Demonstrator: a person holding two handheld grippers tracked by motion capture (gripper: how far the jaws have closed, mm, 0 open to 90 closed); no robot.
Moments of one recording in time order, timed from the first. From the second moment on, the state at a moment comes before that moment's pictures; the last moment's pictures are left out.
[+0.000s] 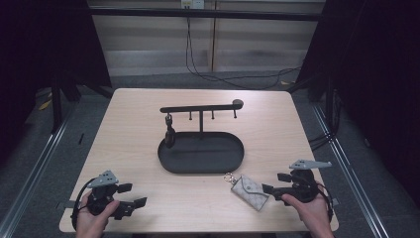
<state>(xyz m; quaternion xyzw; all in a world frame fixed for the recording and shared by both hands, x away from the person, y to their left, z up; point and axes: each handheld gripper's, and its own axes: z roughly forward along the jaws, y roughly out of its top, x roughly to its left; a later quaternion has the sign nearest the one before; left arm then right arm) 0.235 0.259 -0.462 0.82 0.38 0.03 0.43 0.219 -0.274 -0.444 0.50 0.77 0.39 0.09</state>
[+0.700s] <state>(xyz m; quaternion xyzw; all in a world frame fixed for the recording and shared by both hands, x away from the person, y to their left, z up) 0.235 0.260 -0.462 0.82 0.38 0.04 0.42 0.257 -0.234 -0.437 0.47 0.84 0.28 0.01</state>
